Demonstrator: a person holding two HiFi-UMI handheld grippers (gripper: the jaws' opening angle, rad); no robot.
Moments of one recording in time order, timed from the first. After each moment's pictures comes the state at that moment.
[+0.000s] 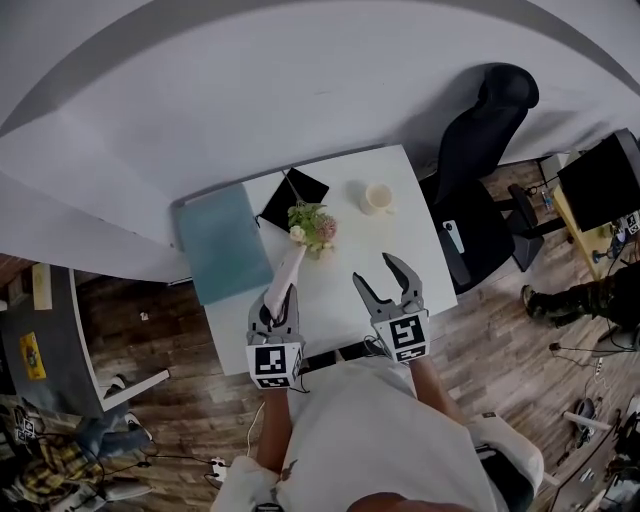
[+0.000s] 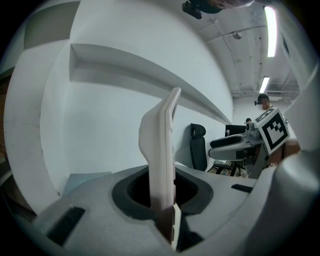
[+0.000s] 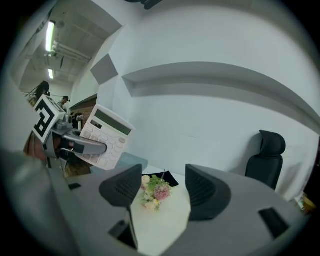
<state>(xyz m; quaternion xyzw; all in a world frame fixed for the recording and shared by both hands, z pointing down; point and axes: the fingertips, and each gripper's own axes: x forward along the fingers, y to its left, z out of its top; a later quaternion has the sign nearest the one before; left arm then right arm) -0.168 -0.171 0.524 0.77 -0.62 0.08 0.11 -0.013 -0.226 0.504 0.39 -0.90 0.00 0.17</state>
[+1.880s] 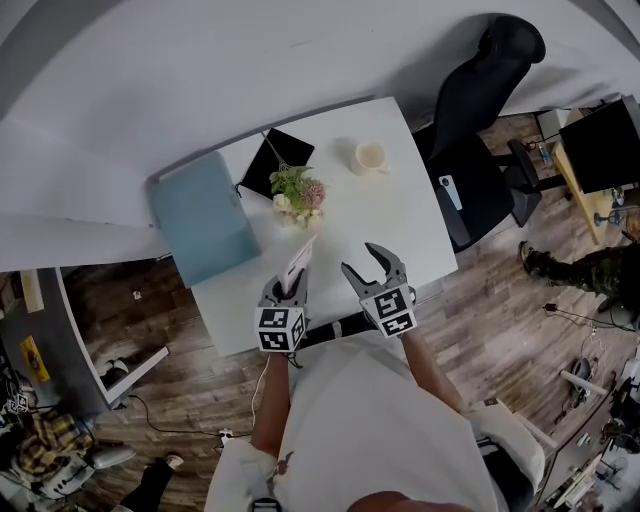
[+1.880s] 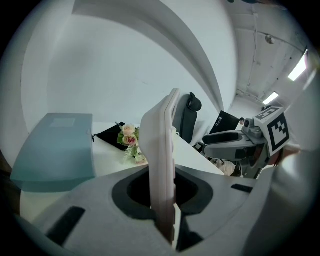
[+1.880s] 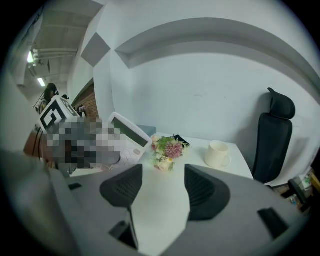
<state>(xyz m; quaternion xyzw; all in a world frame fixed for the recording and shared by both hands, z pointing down) -0.120 -0.160 0.681 0.77 -0.53 0.15 0.32 -0.005 -0.200 0.638 0.35 -0.89 0.12 0.28</state>
